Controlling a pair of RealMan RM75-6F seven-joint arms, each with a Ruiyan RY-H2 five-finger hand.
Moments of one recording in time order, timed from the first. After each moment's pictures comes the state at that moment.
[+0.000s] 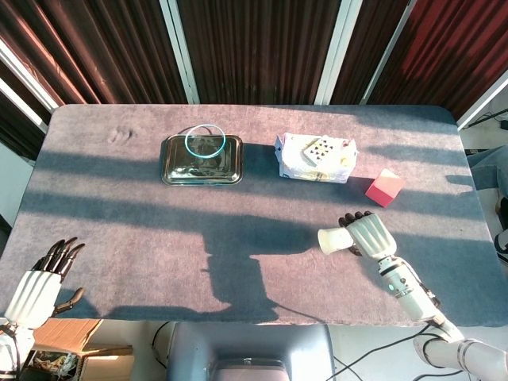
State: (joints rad) left arm -0.14 -1.14 0.02 -1.54 1.61 1.46 0.01; right arm 0.51 -1.51 0.05 -1.12 -1.55 1.20 -0.28
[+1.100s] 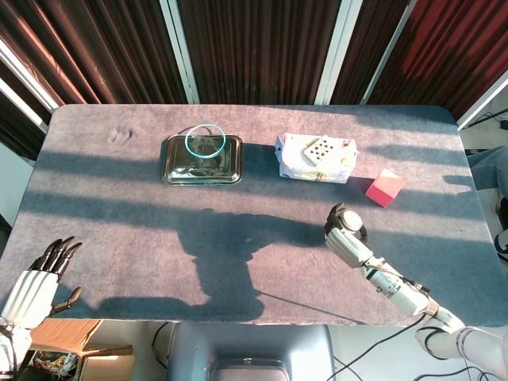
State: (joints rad) left arm -0.14 -1.14 0.02 -1.54 1.61 1.47 -0.01; right arm 0.58 -1.48 0.02 -1.11 -1.75 1.09 -1.32
